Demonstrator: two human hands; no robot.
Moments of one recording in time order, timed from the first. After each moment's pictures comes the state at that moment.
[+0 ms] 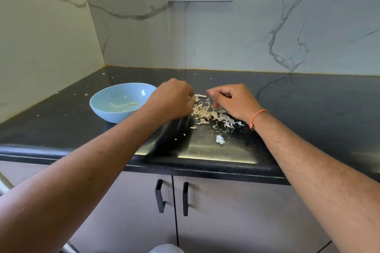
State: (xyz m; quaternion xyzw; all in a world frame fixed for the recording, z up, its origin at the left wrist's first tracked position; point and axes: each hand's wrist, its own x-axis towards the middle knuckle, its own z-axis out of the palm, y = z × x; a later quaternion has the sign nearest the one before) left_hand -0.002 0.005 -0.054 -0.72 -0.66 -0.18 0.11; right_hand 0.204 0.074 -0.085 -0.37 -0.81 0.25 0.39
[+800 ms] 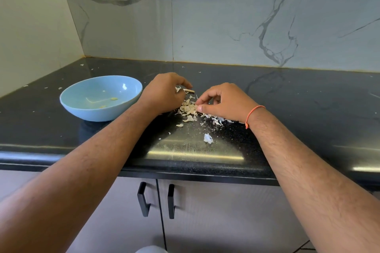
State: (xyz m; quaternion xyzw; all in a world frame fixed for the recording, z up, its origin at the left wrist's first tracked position) left_hand -0.005 0.049 -0.082 -0.72 -0.60 -0.33 0.00; right_hand 0.218 0.082 -0.084 -0.36 -0.87 0.20 0.27
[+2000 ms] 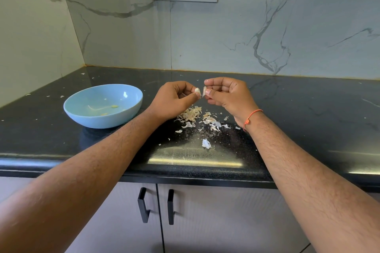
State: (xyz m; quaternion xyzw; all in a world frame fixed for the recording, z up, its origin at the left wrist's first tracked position) left_hand 0.012 0.047 -0.090 -0.69 -0.48 -0.50 -0.22; right_hand 0.216 0.079 -0.077 -0.33 -0.65 0.46 0.50
